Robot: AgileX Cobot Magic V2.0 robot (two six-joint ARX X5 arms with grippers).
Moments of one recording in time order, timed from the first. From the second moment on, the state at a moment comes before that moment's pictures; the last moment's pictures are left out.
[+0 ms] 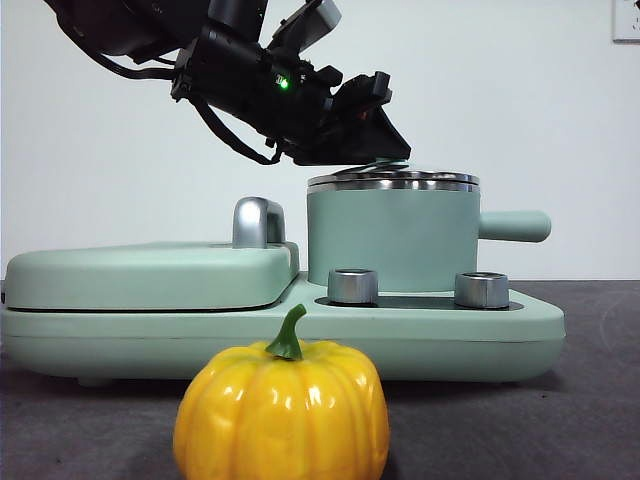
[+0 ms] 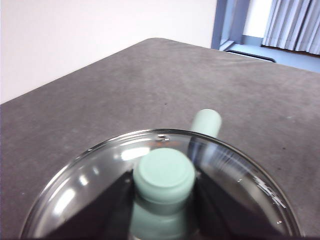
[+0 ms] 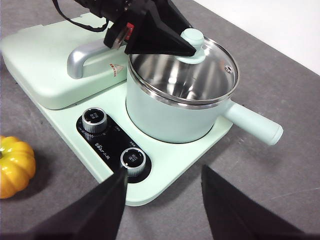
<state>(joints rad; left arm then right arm) -0.64 1.79 1.14 0.43 0.32 0.11 0.22 0.54 0.74 -0.69 -0.41 -0.39</state>
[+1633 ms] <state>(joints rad) -0.63 1.45 1.14 0.05 0.30 0.05 0.22 0.54 0.74 -0.72 -0.42 -0.39</state>
